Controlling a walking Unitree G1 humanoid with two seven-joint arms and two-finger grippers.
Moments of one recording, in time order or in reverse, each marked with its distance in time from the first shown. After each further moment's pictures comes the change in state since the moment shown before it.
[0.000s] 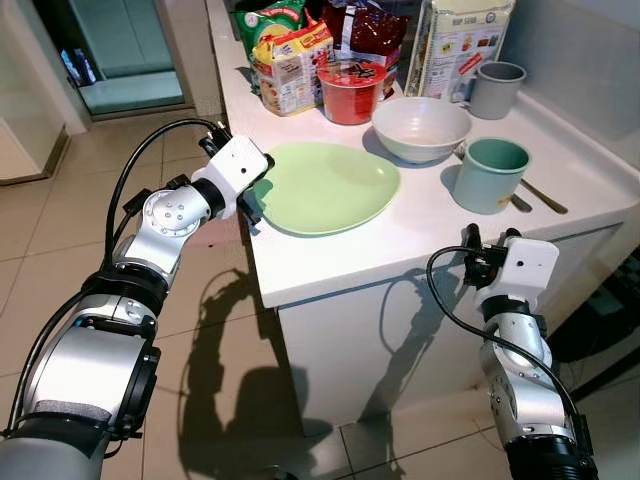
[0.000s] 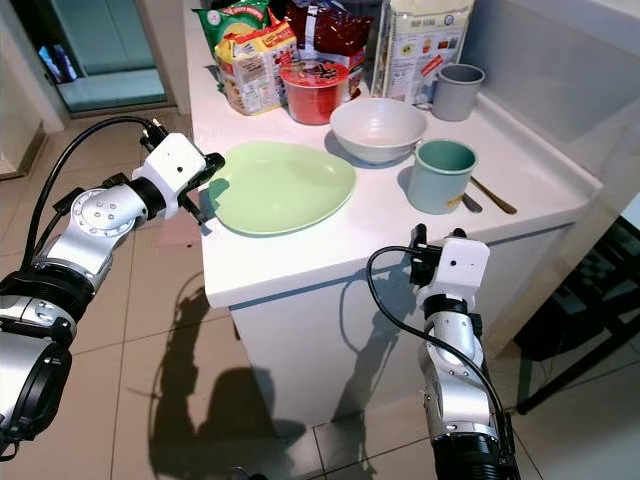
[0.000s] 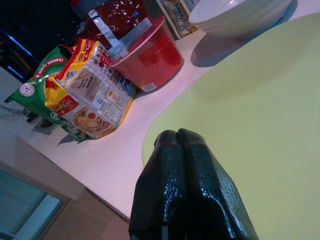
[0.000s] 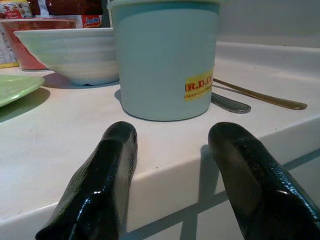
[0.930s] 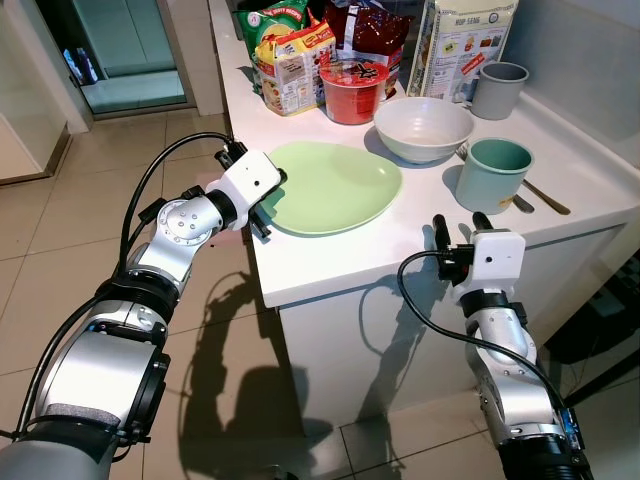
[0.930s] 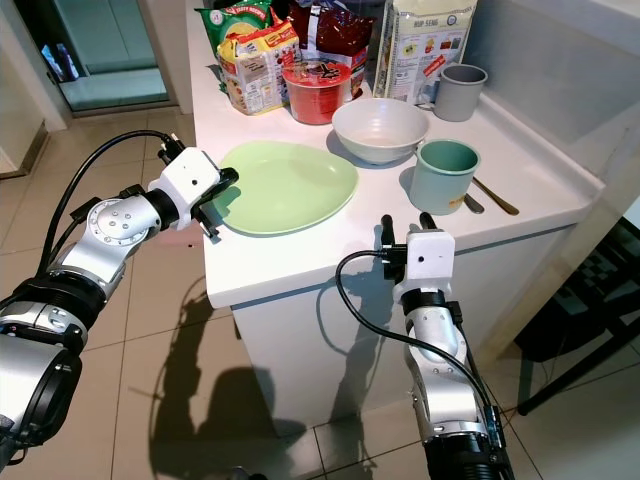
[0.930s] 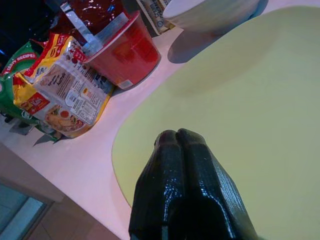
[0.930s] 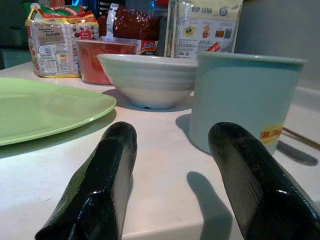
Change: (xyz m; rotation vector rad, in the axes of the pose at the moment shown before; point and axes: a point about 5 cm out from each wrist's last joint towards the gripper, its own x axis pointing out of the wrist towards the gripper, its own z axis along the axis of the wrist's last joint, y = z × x) left arm 0.005 -0.018 -0.003 -0.017 0.005 -0.063; right arm -0.002 0.025 0.015 -0.080 -0.093 0.170
